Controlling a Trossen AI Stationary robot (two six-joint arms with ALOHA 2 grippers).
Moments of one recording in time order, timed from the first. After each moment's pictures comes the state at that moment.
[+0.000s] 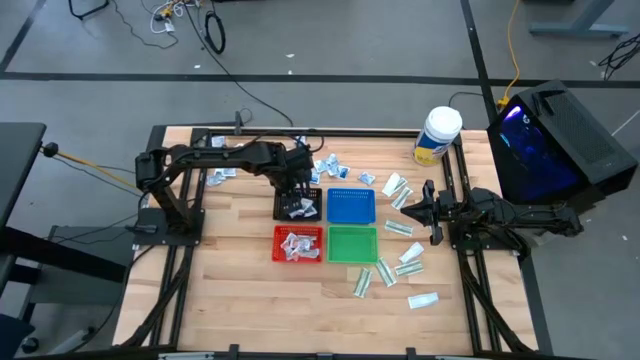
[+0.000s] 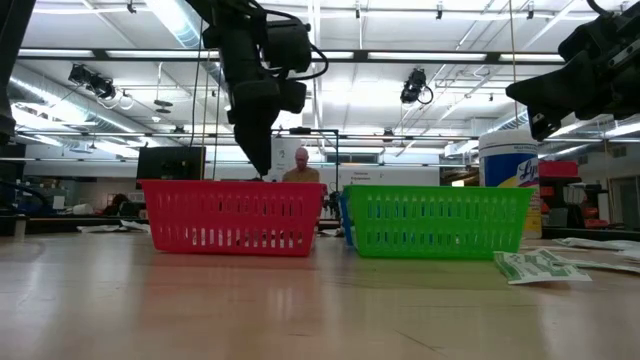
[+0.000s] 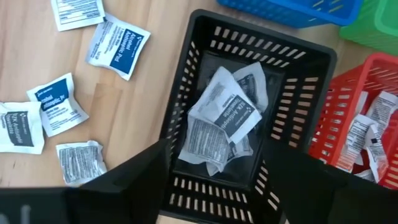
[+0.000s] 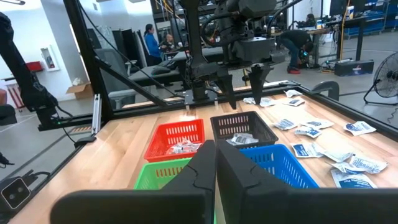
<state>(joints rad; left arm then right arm) 0.28 1.72 1.30 -0.83 0.02 0.01 -0.01 0.01 0.02 0.01 -0.01 0.14</state>
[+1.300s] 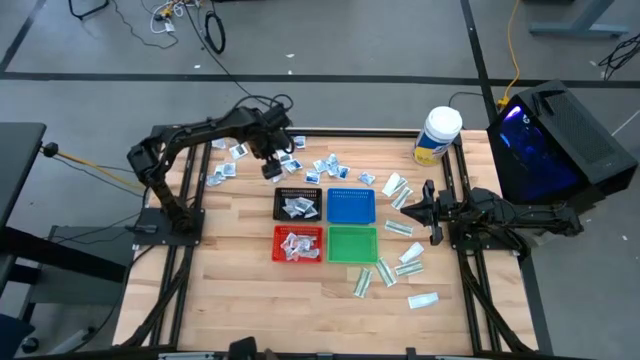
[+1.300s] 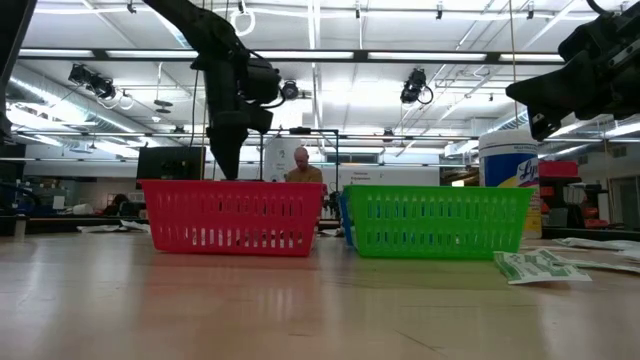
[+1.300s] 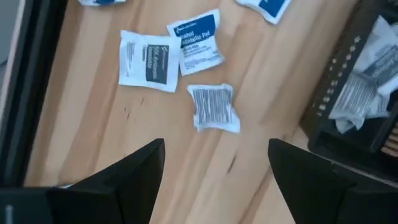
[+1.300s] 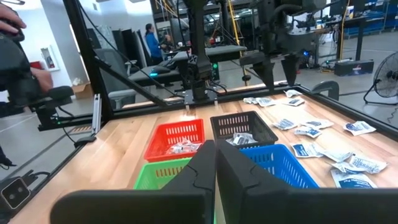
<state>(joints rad) 0.64 1.71 1.30 -0.94 0.02 0.30 -0.01 0.01 0.02 0.01 -0.01 0.14</state>
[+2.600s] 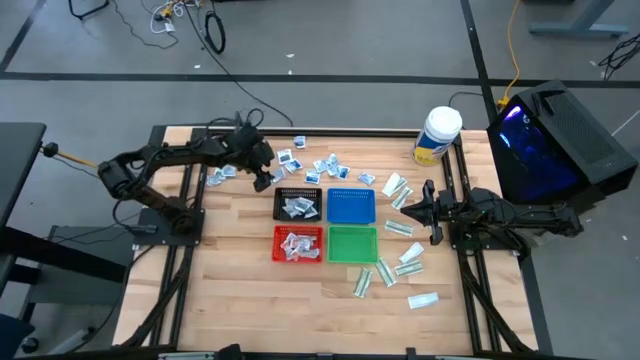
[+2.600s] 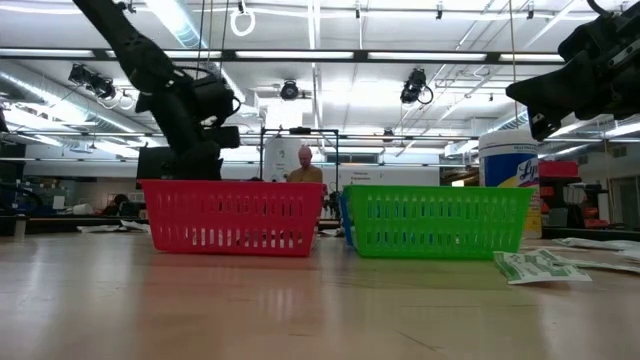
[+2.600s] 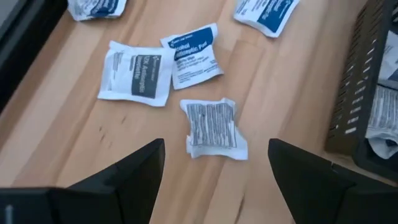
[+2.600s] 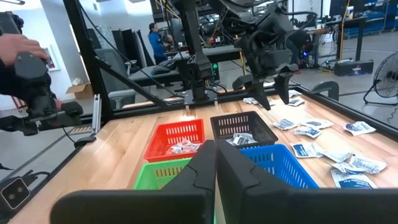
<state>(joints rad) 0.72 1.46 0.69 -0.20 0.18 0.30 0.00 0.01 0.02 0.01 -0.01 0.14</state>
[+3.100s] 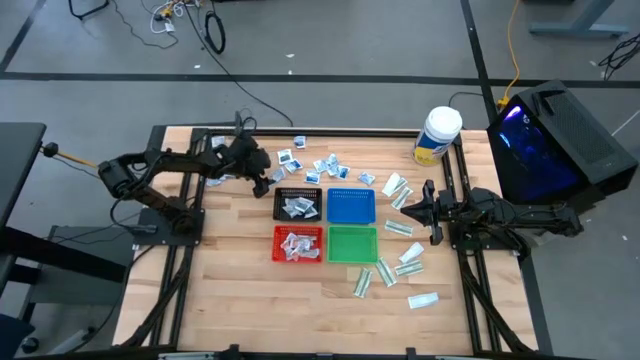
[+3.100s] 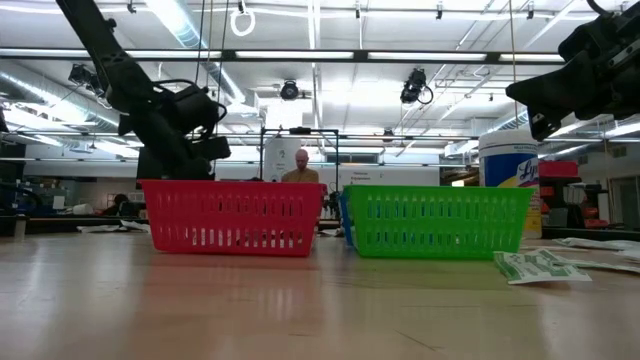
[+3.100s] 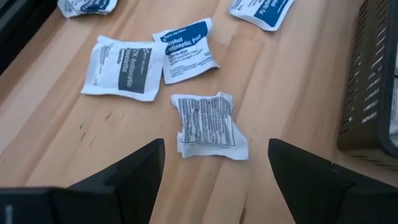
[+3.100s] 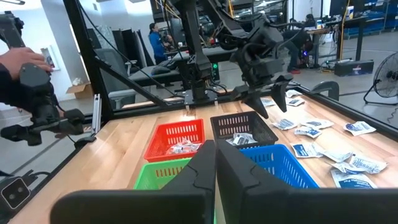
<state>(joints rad) 0.72 1.47 0.50 0.11 0.20 0.28 0.00 0.01 0.02 0.01 -0.01 0.14</state>
